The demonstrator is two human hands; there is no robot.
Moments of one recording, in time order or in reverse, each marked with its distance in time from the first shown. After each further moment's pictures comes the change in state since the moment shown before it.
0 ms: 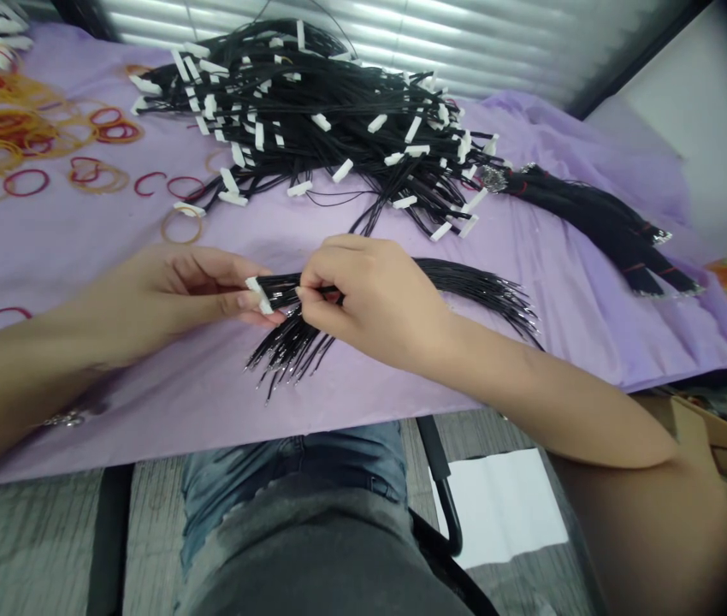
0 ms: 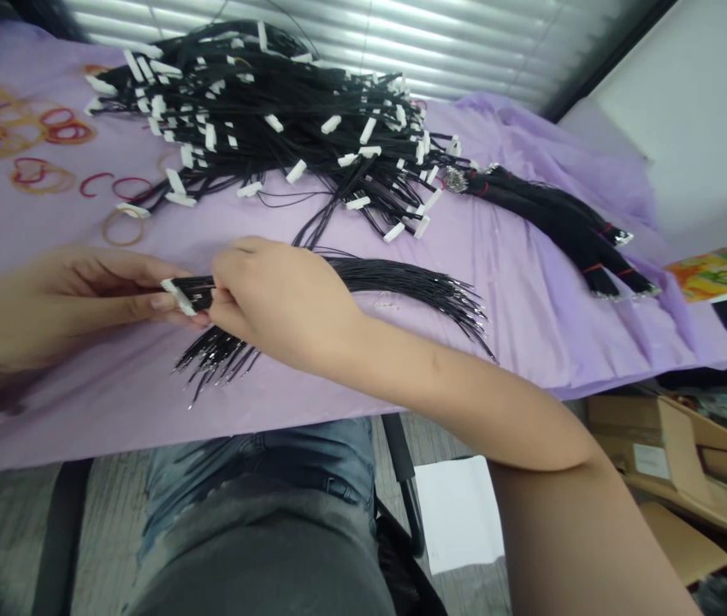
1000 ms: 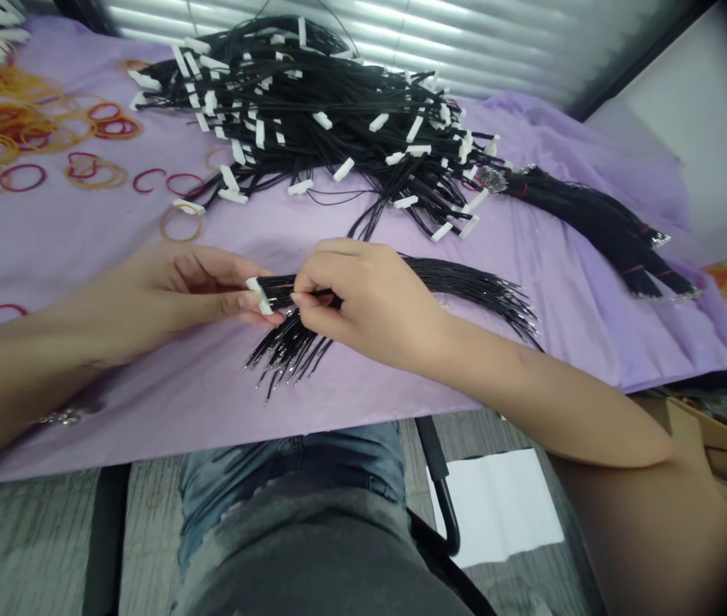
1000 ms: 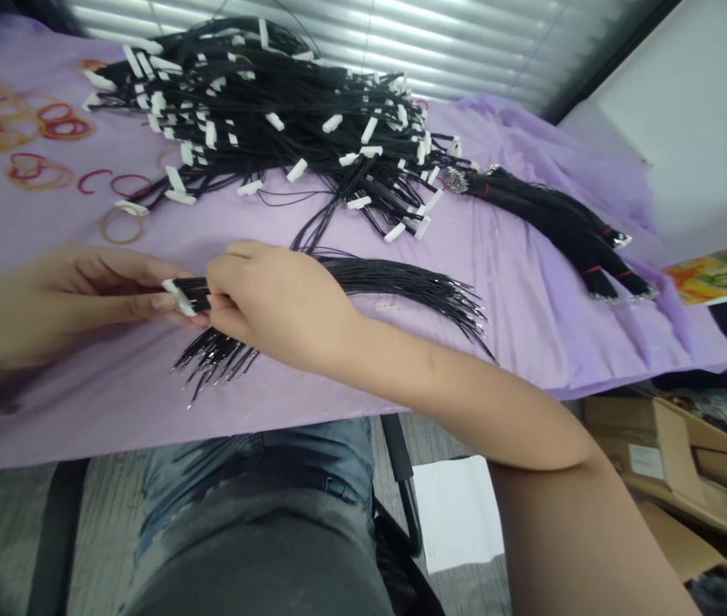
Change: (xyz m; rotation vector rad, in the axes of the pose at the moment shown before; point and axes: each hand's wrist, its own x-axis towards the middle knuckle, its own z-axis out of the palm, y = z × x) left_hand 0.003 -0.005 -0.003 0.001 -0.044 -0.011; right_hand 0.000 0.005 0.005 0.066 -0.005 -0.054
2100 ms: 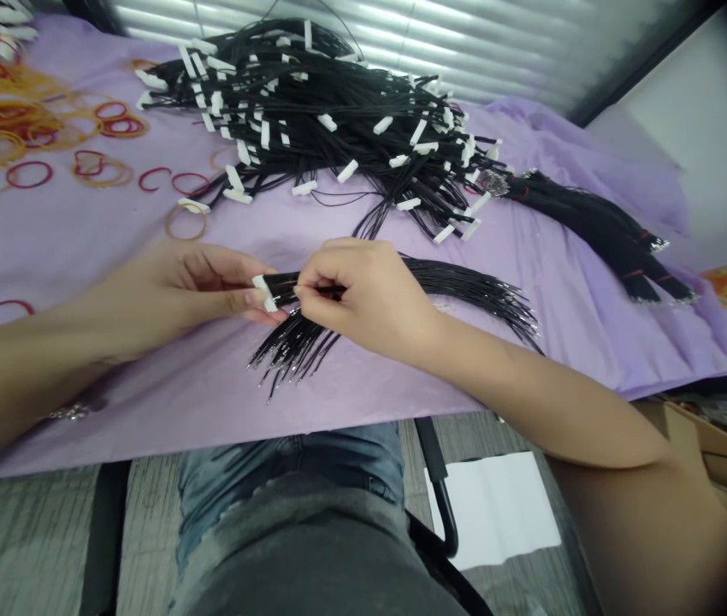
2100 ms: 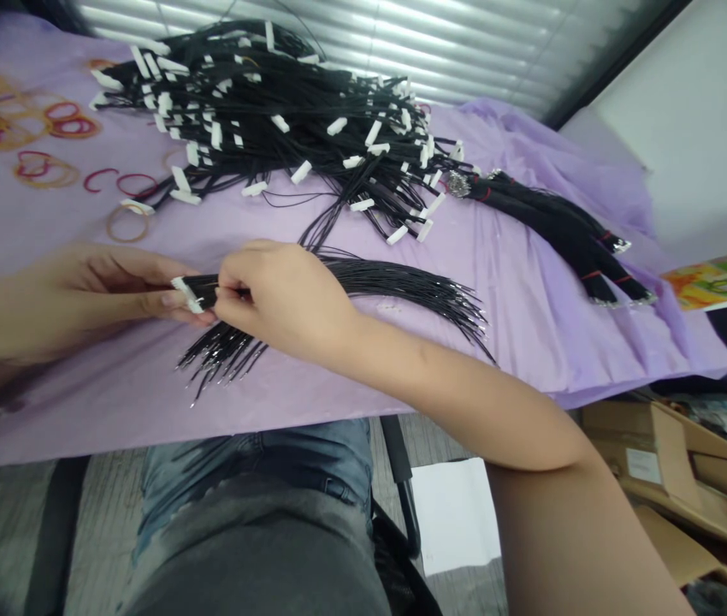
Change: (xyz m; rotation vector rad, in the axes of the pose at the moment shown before) left_hand 0.003 -0.004 -0.001 -0.024 -0.011 0.004; right_hand 0.003 0.012 0.014 0.133 0.148 -0.060
